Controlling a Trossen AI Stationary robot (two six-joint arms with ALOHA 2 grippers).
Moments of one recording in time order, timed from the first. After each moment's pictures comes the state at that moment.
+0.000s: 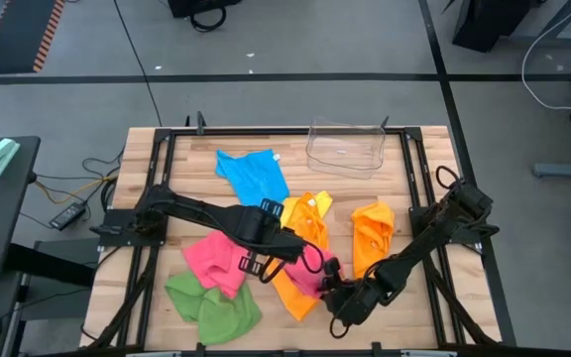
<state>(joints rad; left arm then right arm) -0.30 2.07 2.15 -1.57 -0.30 0.07 0.72 1.83 0.94 0.00 0.52 0.06</state>
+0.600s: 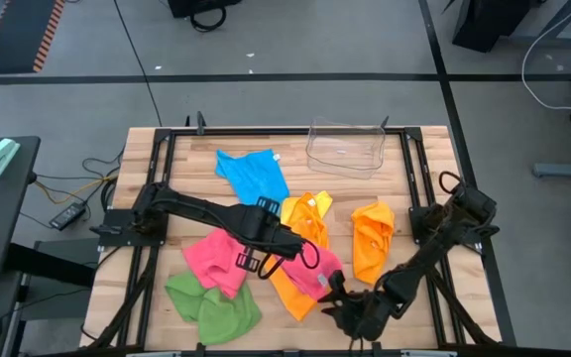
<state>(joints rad) -0.29 2.04 2.07 -1.57 -0.29 0.06 0.82 1.83 0.99 0.00 0.61 -0.03</state>
